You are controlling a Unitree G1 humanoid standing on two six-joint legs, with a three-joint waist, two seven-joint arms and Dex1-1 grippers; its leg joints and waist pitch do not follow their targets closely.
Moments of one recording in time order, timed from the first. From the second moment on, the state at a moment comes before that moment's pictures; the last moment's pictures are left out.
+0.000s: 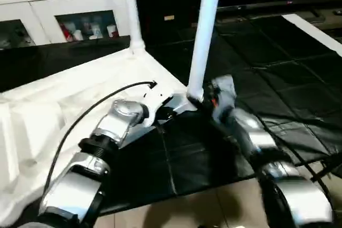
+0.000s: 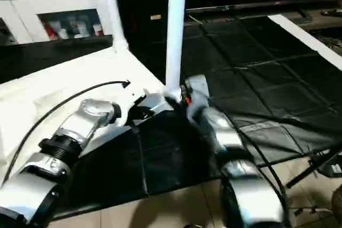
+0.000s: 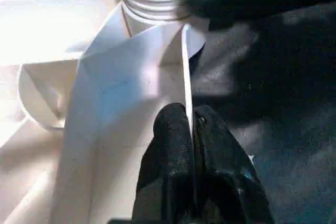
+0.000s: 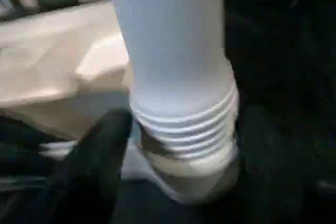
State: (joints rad) left arm -0.77 0.22 -0.23 0.79 0.09 0.23 -0.85; right arm -0.69 -0.13 -0.06 1.03 0.16 -0.09 0.67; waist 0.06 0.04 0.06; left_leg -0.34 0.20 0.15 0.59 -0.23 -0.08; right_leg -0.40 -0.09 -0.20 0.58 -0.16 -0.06
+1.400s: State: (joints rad) left arm -0.79 0.37 -0.40 0.84 0.13 -0.17 -1.36; right arm -0.59 -0.41 0.19 0.64 0.15 -0.01 1.36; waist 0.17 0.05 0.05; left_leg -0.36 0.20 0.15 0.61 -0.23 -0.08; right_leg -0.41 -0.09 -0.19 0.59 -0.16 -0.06
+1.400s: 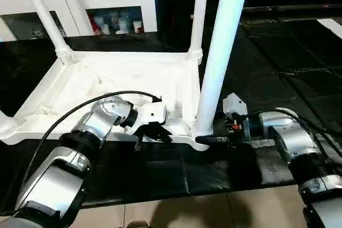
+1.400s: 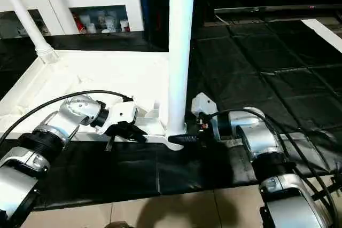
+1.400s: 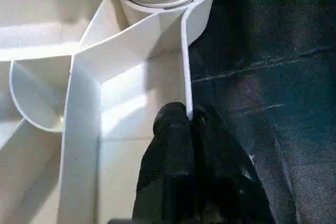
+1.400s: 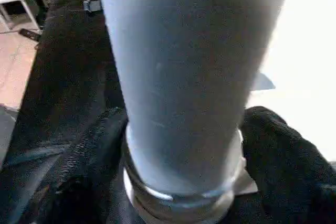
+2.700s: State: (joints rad) left arm -0.87 0.10 -0.21 0.96 0.11 0.29 -0.80; right arm -0.67 -0.09 -0.07 0.78 0.12 0.18 0.44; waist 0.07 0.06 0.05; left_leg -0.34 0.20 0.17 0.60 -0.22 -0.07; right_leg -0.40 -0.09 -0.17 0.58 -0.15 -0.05
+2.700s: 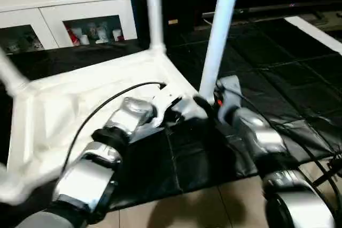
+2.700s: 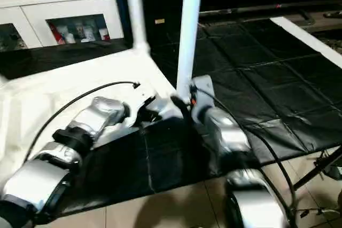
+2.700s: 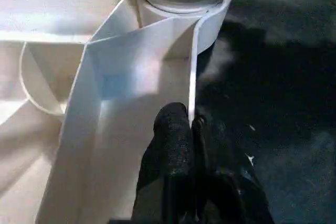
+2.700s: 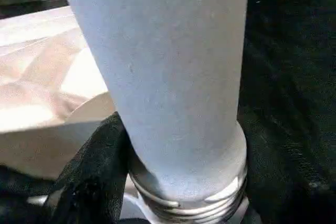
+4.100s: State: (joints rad) left arm -0.79 0.35 -0.38 0.87 0.12 -0.13 -1.42; right arm -0.55 -0.49 0.13 0.46 0.24 0.24 1.41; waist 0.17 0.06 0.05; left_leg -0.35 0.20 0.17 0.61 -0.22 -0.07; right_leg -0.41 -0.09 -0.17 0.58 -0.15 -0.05
